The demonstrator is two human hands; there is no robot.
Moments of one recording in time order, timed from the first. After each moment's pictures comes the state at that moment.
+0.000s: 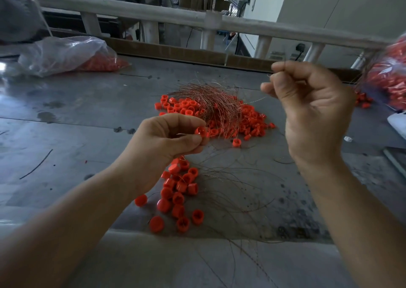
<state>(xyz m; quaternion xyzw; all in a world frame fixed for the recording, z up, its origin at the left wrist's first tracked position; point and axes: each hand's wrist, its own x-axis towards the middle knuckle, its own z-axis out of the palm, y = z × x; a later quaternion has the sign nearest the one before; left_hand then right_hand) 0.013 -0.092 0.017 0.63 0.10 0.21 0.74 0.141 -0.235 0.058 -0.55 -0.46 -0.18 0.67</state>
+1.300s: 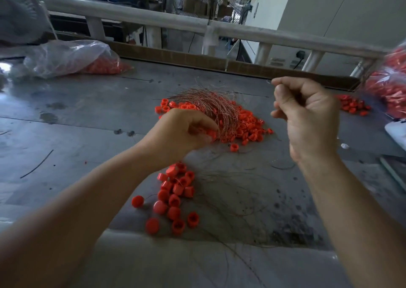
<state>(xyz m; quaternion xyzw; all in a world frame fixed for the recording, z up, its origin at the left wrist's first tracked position) 0.043 -0.092 0.030 0.88 0.10 0.20 0.42 0.158 -0.240 0.058 -0.63 -0.33 -0.09 0.69</state>
